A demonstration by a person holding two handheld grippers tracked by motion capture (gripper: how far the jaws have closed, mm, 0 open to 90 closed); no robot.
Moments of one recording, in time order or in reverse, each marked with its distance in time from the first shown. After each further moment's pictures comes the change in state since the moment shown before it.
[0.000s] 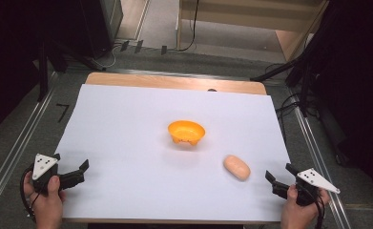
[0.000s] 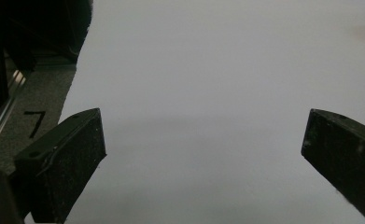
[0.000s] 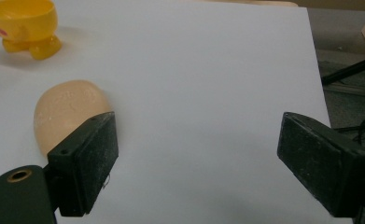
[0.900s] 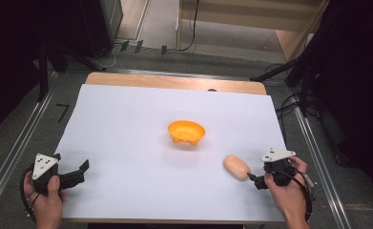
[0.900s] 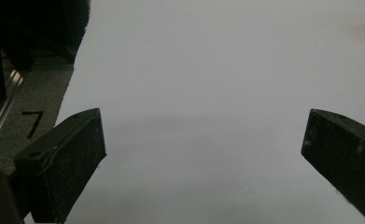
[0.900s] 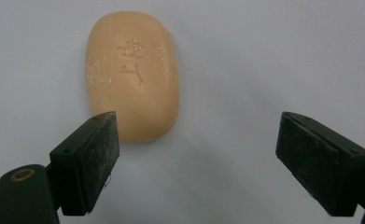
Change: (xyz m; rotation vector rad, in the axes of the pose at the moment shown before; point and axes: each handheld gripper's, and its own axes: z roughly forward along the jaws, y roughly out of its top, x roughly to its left) left arm 0.000 0.000 0.000 0.003 -0.008 0.003; right arm 0.048 0.064 0.046 0.496 0.134 -0.428
